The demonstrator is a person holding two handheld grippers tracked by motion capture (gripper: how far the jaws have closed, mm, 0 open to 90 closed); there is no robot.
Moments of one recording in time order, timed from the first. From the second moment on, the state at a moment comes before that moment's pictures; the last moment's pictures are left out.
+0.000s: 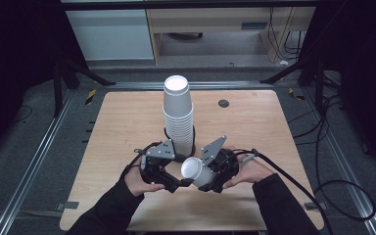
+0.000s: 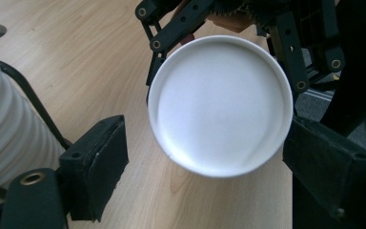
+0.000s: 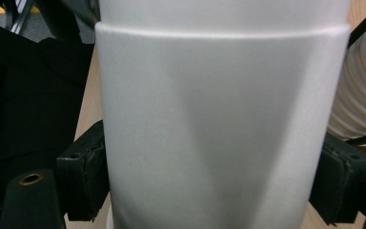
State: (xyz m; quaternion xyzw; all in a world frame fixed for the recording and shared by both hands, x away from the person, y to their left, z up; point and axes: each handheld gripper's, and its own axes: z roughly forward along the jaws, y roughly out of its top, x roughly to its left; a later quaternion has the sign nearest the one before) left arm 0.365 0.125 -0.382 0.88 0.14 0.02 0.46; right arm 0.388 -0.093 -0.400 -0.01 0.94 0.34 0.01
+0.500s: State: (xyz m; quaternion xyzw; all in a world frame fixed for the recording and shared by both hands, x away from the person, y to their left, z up) left arm 0.370 0.105 -0.389 0.90 0.12 0.01 0.43; right arm 0.386 -0.089 -0.406 -0.01 0.94 0.34 0.00
